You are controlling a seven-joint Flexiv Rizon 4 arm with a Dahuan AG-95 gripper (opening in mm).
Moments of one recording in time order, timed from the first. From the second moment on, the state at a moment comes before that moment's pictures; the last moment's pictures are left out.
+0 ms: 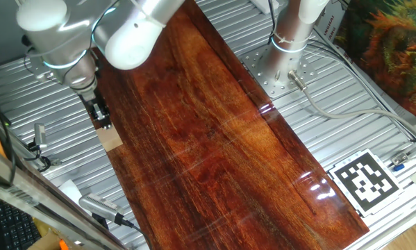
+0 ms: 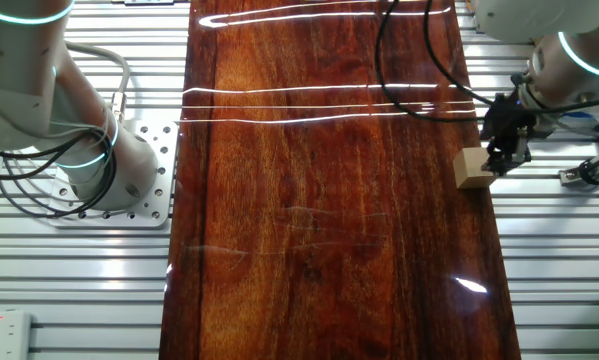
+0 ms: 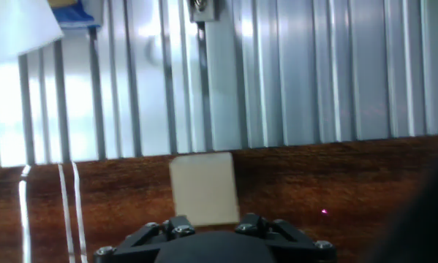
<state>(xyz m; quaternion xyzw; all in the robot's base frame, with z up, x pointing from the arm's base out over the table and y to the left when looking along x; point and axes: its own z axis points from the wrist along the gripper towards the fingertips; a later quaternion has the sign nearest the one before) 0.677 -0.004 0.107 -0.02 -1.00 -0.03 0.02</state>
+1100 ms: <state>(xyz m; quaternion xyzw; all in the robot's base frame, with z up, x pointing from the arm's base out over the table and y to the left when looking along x) 0.678 -0.006 0.059 -0.02 -1.00 -0.03 0.00</state>
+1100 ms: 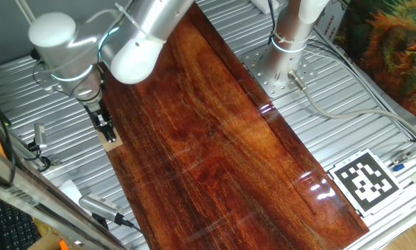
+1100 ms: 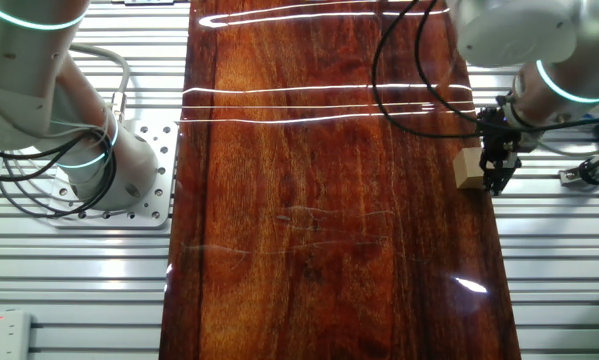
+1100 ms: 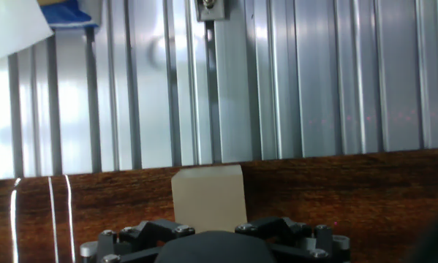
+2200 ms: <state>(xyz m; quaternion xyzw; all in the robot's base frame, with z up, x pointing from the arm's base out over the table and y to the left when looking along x) 0.678 -0.006 0.033 -0.02 -1.00 -0.03 0.00</state>
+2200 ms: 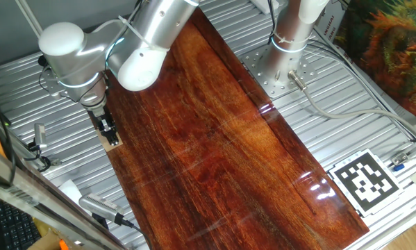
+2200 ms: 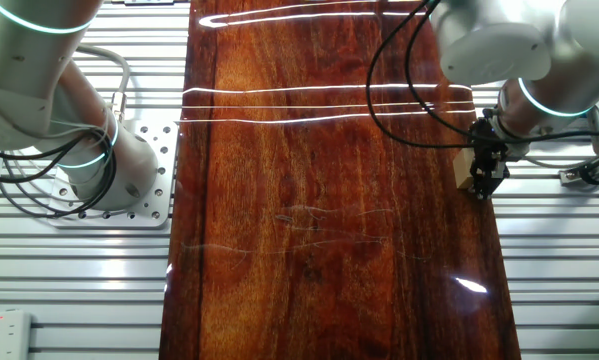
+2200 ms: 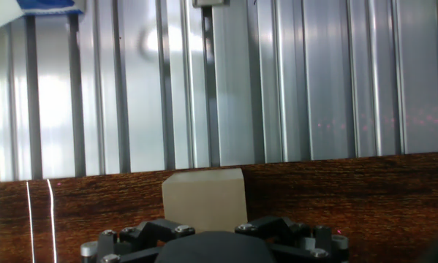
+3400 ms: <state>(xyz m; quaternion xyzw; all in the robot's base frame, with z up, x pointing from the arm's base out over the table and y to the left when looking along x) 0.678 -0.005 0.029 -0.02 -1.00 -0.03 0.00</state>
